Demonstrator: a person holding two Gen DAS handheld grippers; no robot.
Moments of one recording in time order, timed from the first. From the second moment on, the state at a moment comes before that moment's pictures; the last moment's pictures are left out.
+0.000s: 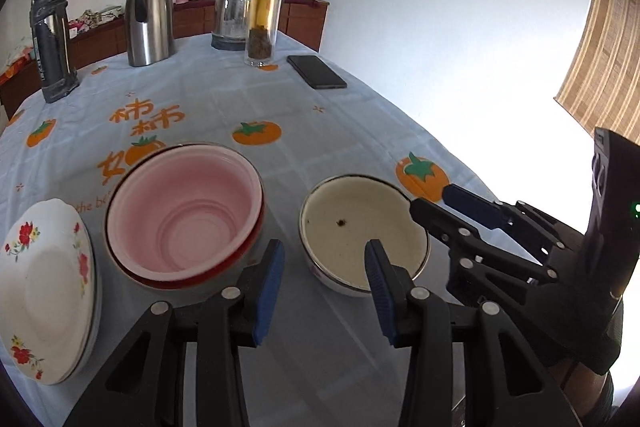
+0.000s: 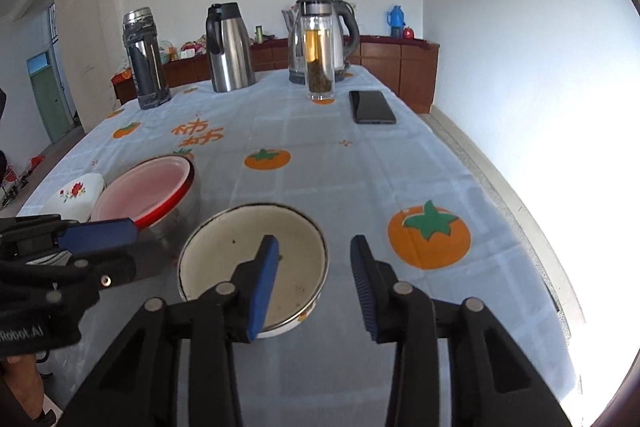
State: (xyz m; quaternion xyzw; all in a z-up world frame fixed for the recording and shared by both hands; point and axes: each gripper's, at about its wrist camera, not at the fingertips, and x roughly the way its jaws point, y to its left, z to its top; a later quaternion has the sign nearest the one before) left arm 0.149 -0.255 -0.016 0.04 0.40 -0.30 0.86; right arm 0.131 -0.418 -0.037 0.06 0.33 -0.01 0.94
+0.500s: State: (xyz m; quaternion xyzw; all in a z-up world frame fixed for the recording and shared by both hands) left arm 0.155 -0.269 -0.038 0.04 0.43 -0.30 0.85; right arm 0.143 -0.425 -0.062 0.07 0.36 0.00 0.93
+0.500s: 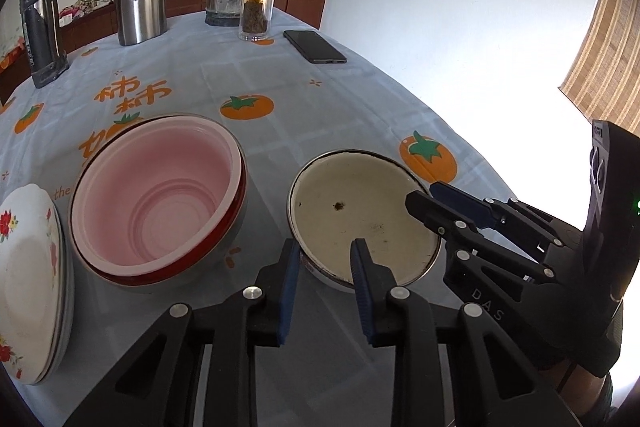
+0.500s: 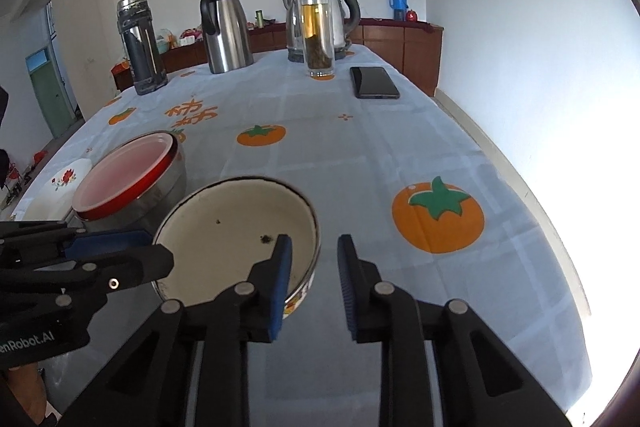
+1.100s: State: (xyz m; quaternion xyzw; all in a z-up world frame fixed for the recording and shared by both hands) left arm 0.148 -0.269 -0.025 0.05 0.40 -0.29 0.87; right arm 0.130 -0.426 -0.040 0.08 0.33 0.00 0.94
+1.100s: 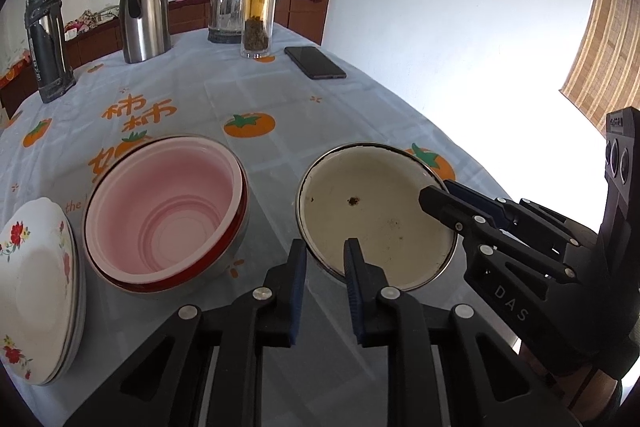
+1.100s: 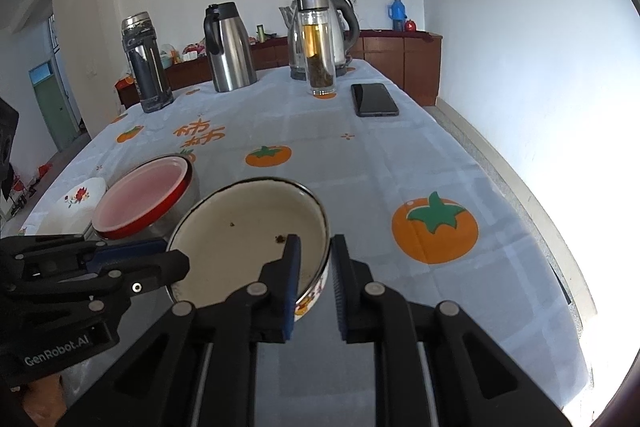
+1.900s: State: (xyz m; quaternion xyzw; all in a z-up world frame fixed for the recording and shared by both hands) left arm 0.150 -0.225 0.017 0.00 0.35 -0.27 0.90; right arm 0.134 -0.390 0.018 0.06 0.27 0.04 0.96
